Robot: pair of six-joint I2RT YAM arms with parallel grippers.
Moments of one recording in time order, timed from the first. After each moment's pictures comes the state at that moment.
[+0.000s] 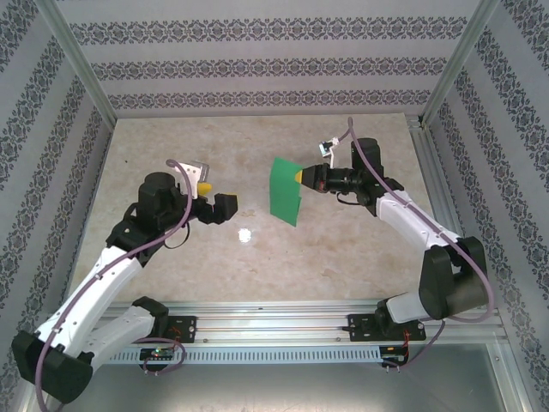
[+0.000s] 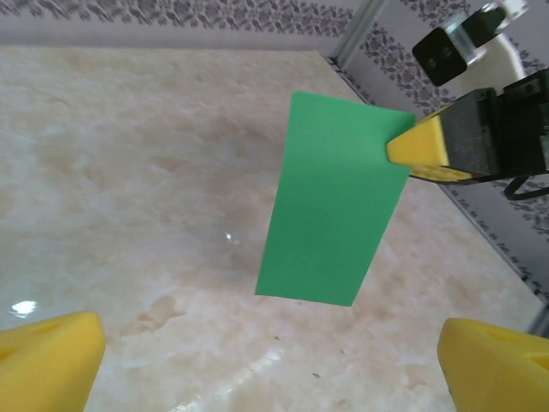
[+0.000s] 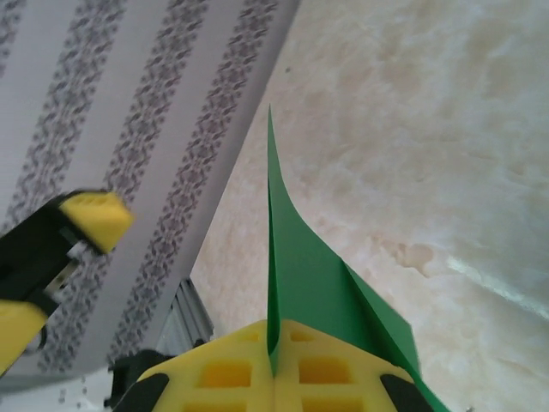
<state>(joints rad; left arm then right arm) -0.40 0.94 0.84 -0.33 0.40 -0.32 0.28 1.42 0.98 -0.08 -0.93 0.52</state>
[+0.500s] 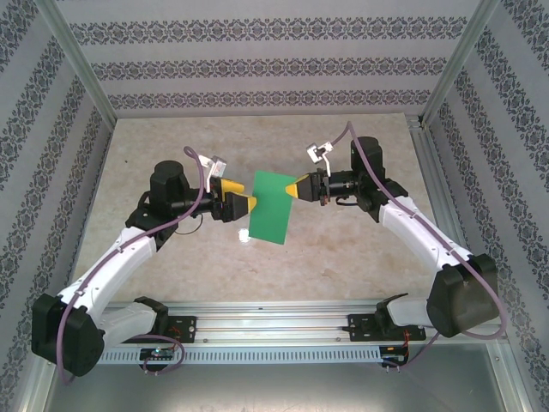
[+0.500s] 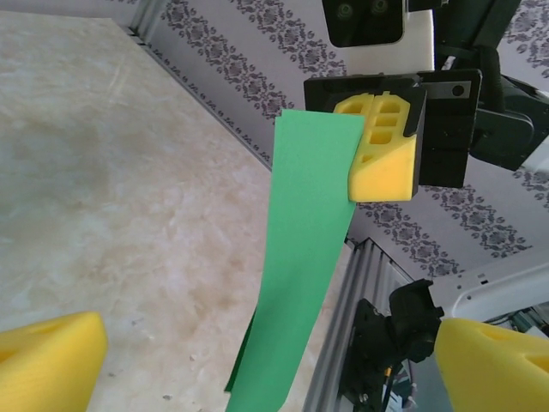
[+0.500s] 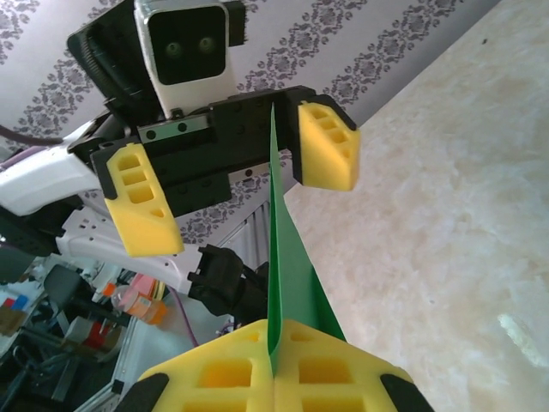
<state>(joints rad) -0.37 1.11 0.83 -0.01 0.89 -0.42 0.35 1.33 1.00 -0.08 -1.22 0.33</state>
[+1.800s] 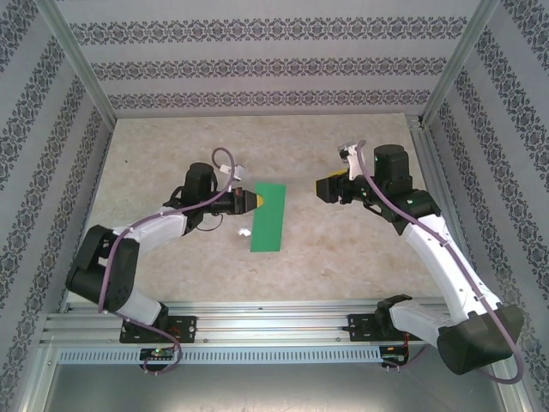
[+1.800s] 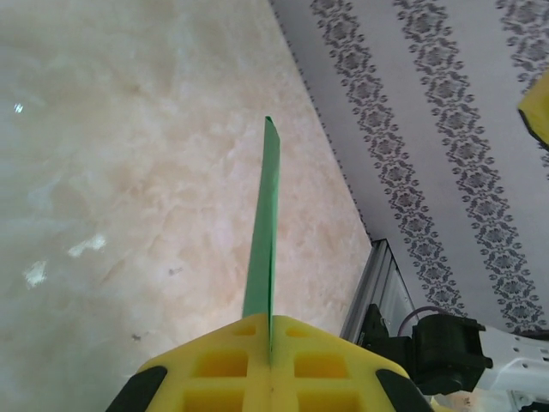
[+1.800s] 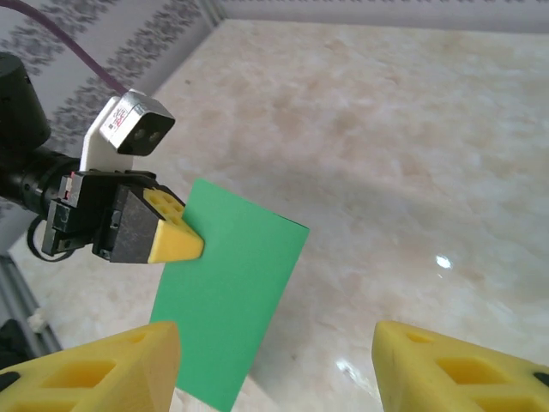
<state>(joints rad) -0.40 1.54 0.80 0.22 0.85 -0.66 0.28 1.11 1.03 -0.53 -0.52 0.07</state>
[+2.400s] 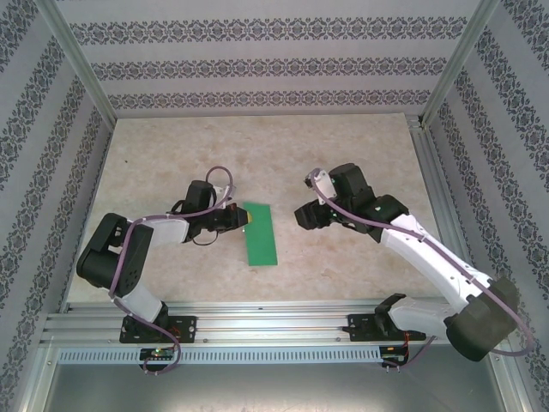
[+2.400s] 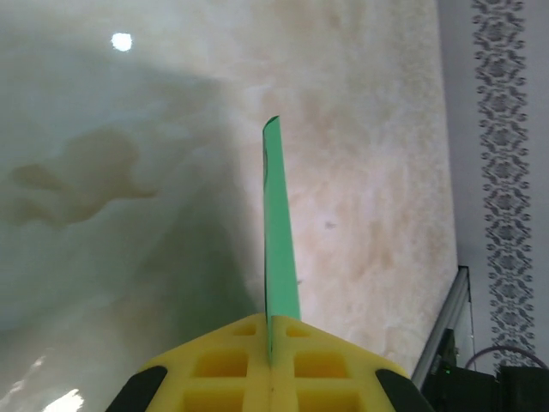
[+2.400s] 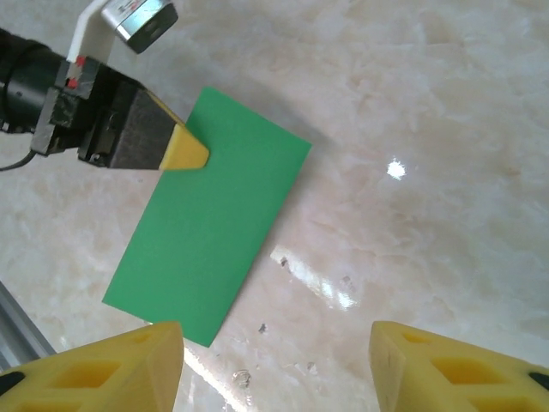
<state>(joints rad) -0.34 1.64 0.66 0.22 0.71 -0.67 0.59 1.19 0.99 -0.63 -0.23 0.06</state>
